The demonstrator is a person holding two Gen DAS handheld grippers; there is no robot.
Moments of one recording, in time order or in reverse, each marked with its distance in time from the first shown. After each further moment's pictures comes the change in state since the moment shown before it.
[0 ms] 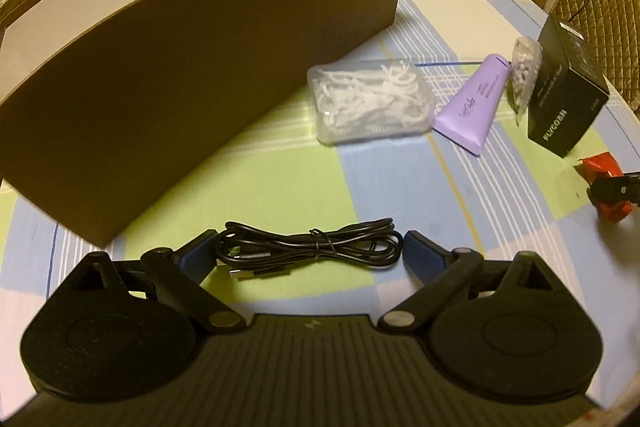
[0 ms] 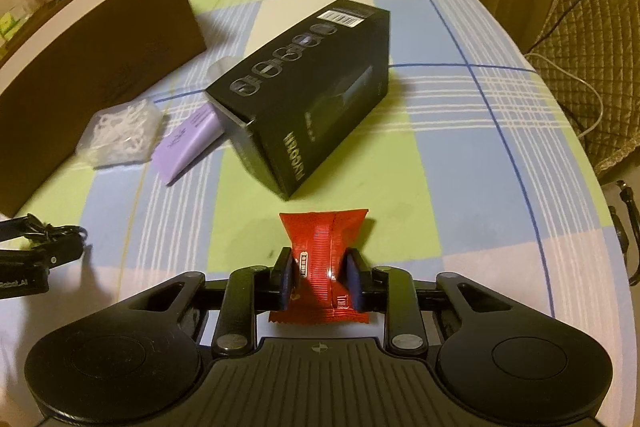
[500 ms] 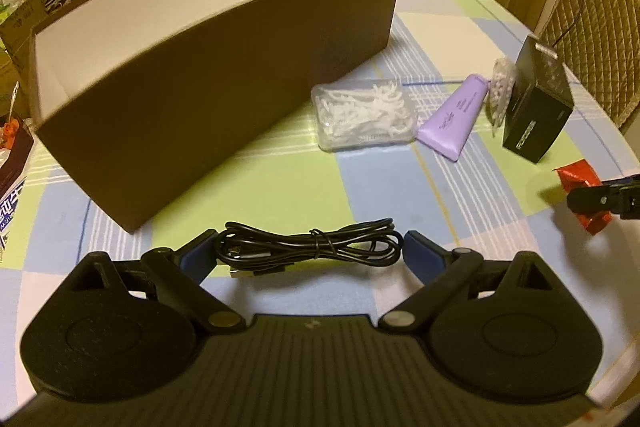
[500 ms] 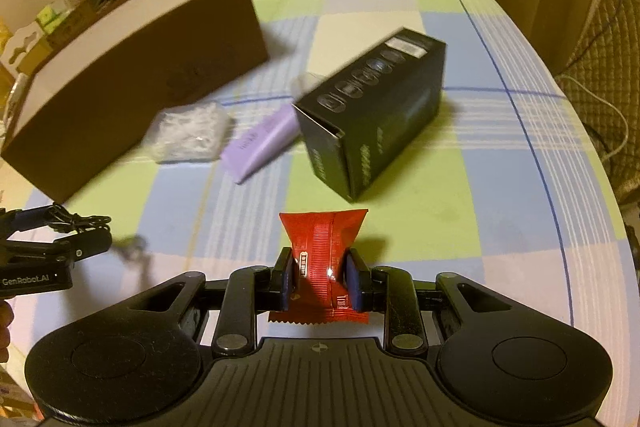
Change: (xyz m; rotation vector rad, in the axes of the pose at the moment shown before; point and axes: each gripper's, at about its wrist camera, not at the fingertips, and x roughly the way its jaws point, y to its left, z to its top) left arm -0.042 0.001 -0.009 -0.020 -0.065 -0.002; right arm -0.029 0.032 -0.001 -0.064 -0.040 0.092
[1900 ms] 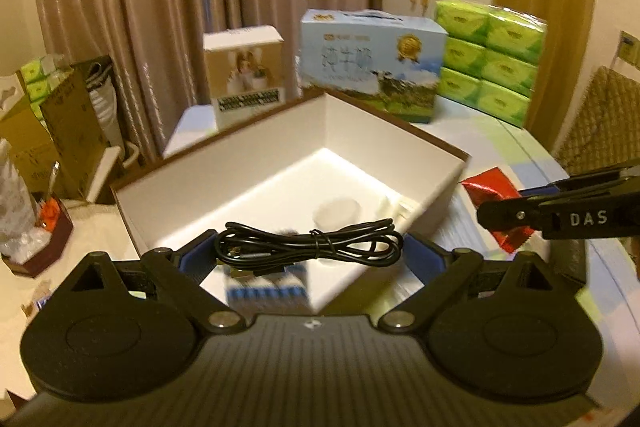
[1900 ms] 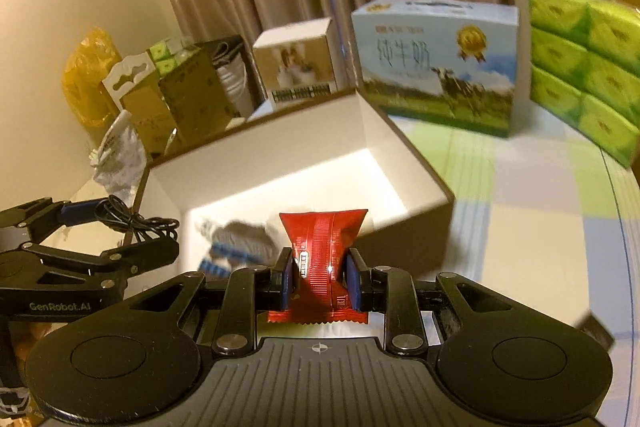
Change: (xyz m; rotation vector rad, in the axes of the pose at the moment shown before) left arm -0.060 0.073 0.119 -0.032 -0.270 0.077; right arm 0.019 0.117 0.161 -0.213 -0.206 0.265
